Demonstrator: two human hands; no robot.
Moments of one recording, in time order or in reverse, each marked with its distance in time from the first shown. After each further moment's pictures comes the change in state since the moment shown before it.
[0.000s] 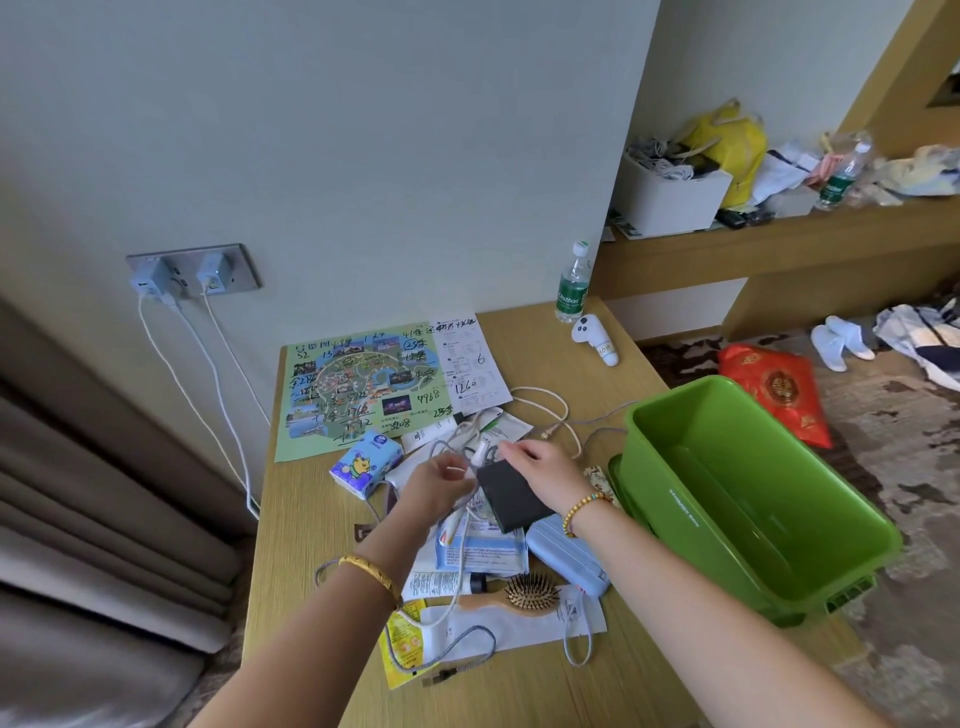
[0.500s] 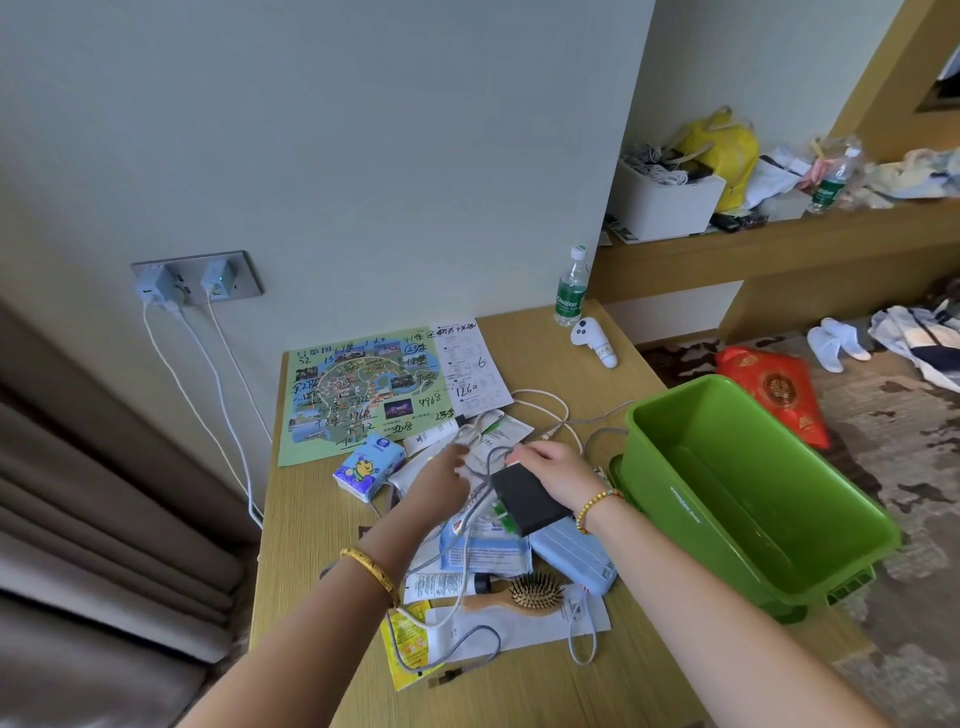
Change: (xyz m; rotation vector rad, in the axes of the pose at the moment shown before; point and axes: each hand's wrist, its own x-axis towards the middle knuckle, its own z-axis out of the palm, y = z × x) left_hand -0.007 0.013 -0.004 0.369 -0.047 0.190; right_hand -0.009 -0.001 -0.009 0.034 -0.030 0.054
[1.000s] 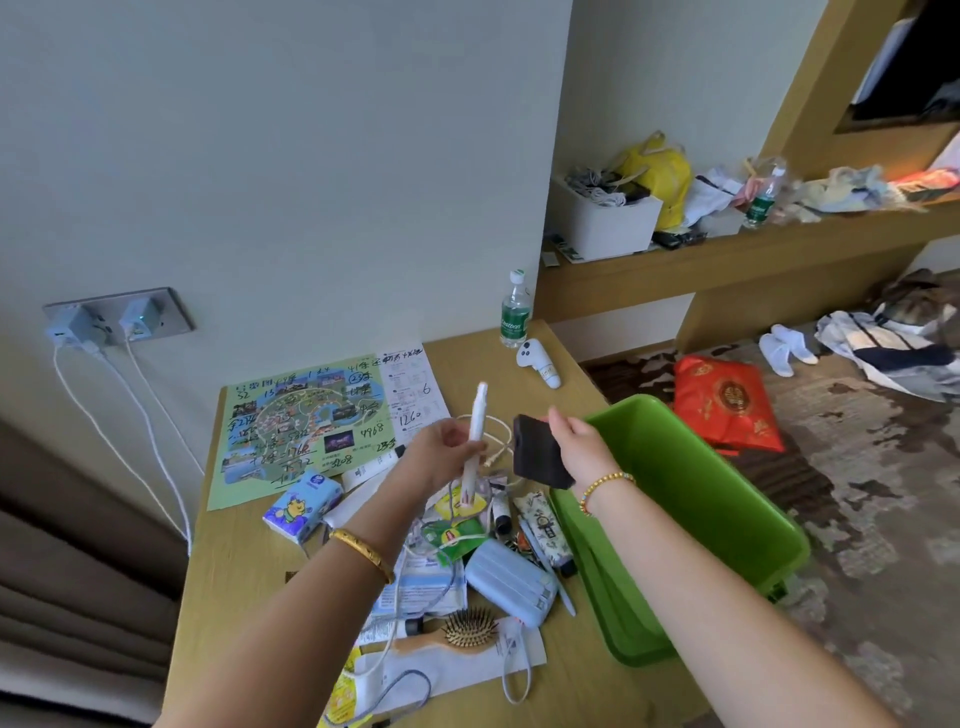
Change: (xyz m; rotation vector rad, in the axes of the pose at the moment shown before) left_hand 0.033 0.095 0.024 -0.404 -0.010 0.042; right_hand 0.018 0.019 -0.101 0.361 0.316 0.112
